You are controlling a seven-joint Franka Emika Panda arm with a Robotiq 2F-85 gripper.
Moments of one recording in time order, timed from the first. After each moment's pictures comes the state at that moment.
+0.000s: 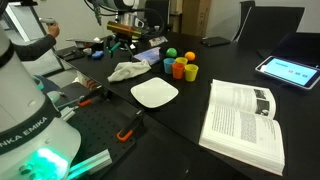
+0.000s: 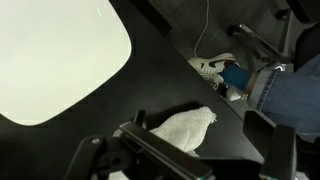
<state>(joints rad) 0.13 0.37 0.33 -2.31 0.15 2.47 -0.49</state>
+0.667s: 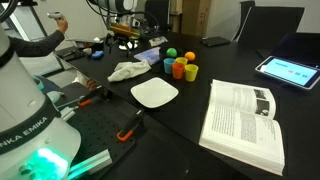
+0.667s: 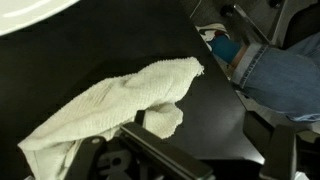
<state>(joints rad) 0.13 0.54 0.40 -2.12 0.15 2.48 -0.56</state>
